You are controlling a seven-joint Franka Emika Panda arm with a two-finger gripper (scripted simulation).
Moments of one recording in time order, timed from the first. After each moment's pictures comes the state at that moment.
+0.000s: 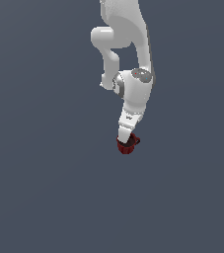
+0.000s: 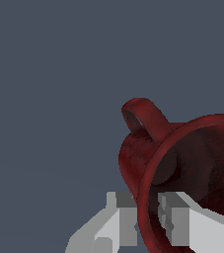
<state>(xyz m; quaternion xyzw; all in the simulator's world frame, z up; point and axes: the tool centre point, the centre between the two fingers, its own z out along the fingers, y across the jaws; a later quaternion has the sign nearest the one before) -0.056 0.079 0.105 0.84 0.54 0.02 0.05</state>
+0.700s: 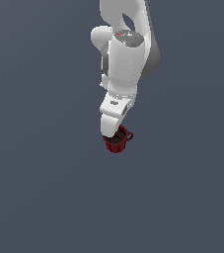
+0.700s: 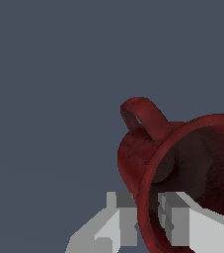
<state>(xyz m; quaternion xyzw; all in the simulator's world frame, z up) -0.004 0.022 0.223 0.84 0.54 0.03 0.05</state>
